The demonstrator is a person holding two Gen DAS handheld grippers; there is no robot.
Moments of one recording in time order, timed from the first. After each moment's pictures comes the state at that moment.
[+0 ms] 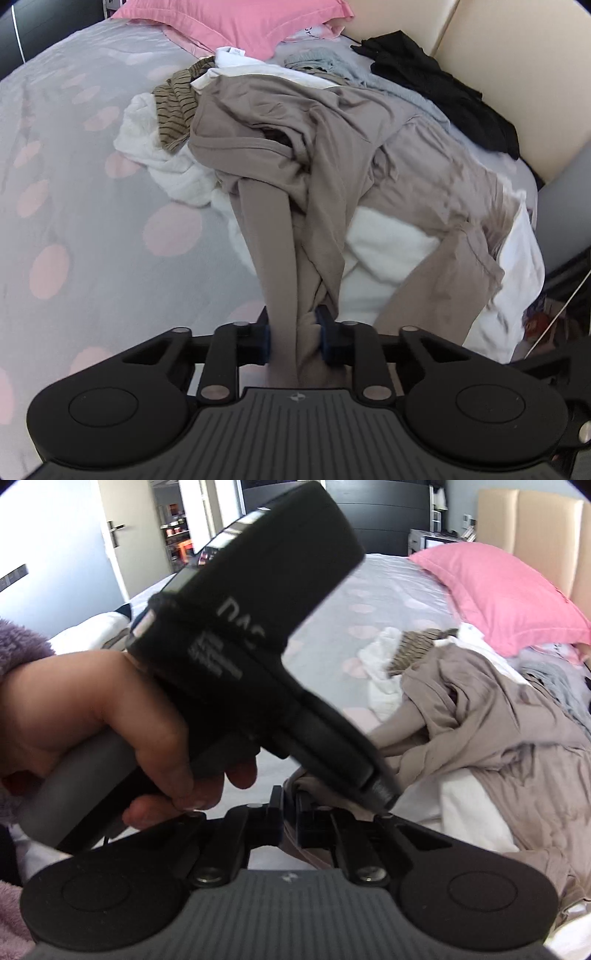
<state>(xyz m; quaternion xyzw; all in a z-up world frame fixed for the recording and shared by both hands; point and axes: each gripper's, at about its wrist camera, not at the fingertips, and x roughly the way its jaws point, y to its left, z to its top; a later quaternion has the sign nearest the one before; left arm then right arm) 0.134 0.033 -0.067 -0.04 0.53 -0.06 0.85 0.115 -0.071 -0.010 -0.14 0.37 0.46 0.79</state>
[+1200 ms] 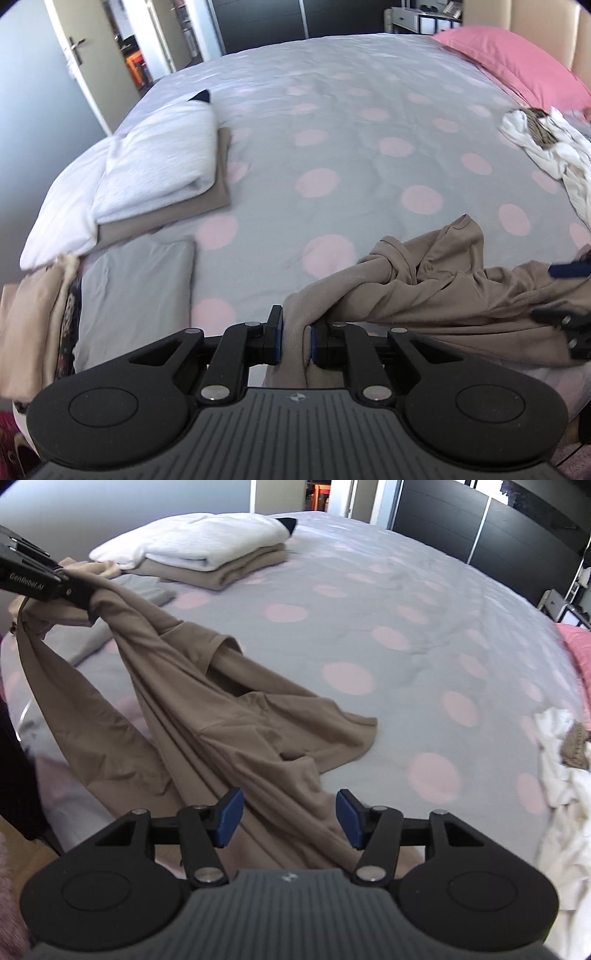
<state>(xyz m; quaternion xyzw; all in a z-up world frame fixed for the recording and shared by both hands) -0.252 0.284 0.008 -0.09 0.47 0.32 0.82 -0.056 0.097 -0.047 -0.31 0.33 0.56 0.70</state>
